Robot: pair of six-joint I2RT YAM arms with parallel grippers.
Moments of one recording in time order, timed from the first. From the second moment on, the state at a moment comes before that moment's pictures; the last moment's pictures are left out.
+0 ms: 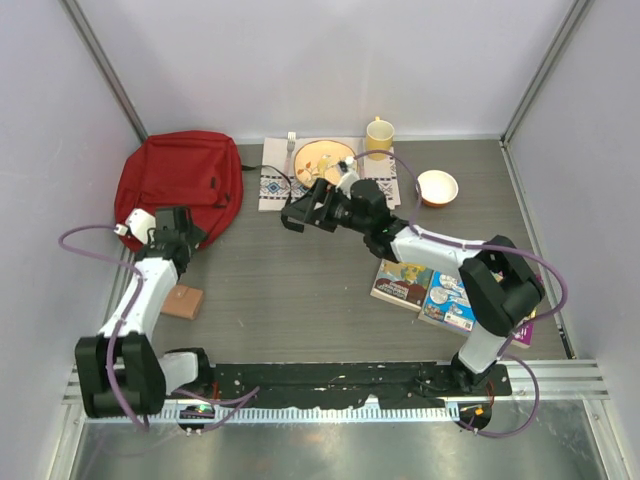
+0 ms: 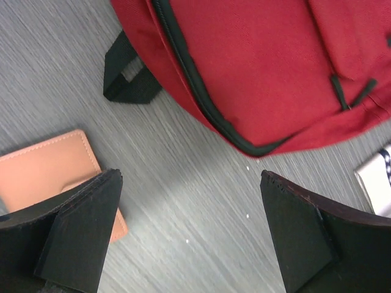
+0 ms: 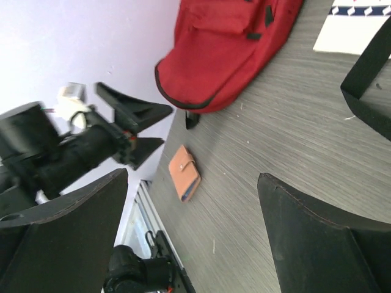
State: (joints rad) left arm 0.04 1.13 0.76 -0.48 -0.44 -0.89; right arm 0.69 1.72 1.07 0.43 -0.32 0.92
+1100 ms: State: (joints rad) left arm 0.14 1.38 0.73 -0.11 -0.25 -0.87; right arm 0.53 1.53 0.93 0.54 -0.43 1.01
